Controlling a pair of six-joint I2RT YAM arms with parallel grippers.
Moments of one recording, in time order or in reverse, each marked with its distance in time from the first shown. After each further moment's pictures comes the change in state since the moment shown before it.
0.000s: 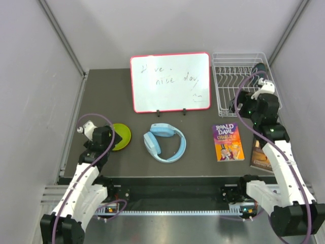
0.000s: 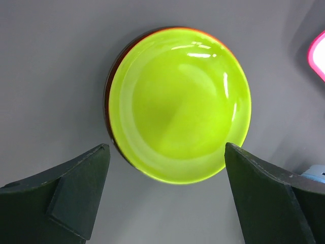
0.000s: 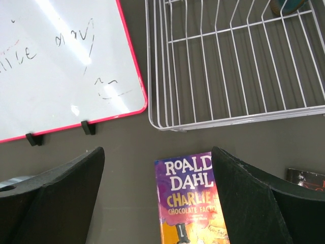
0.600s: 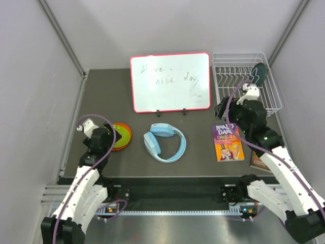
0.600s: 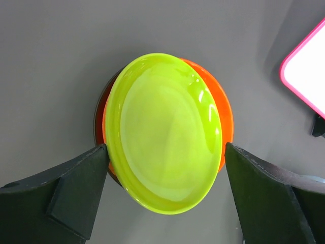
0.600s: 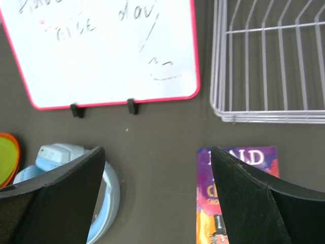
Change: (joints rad) left arm 0.000 -0.057 -0.060 0.149 -0.022 0.066; right arm 0.312 -0.081 -0.054 0.007 0.122 0.066
